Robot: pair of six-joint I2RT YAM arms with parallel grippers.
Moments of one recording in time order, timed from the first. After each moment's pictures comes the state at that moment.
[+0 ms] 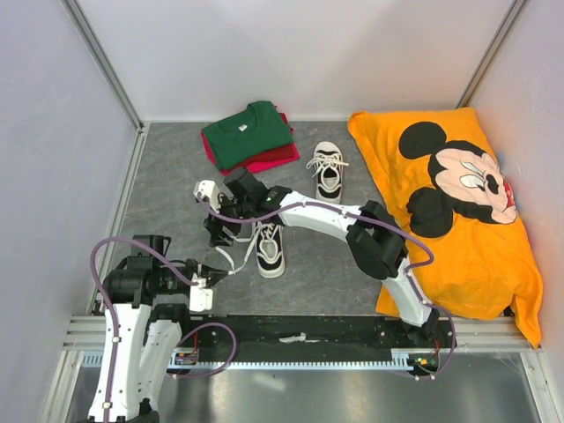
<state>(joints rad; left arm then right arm) 0.01 0.54 0.71 -1.34 1.06 1.80 0.99 2.19 1.79 -0.23 -0.53 -0.17</state>
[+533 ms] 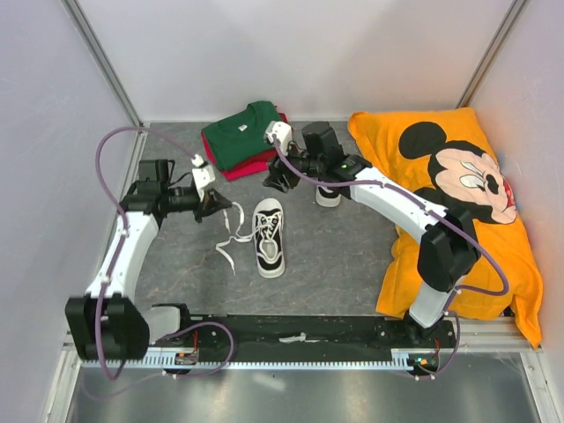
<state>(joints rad) 0.01 1.14 0.96 -0.67 1.07 0.90 0.70 1.77 1.54 -0.21 -0.49 -0.17</state>
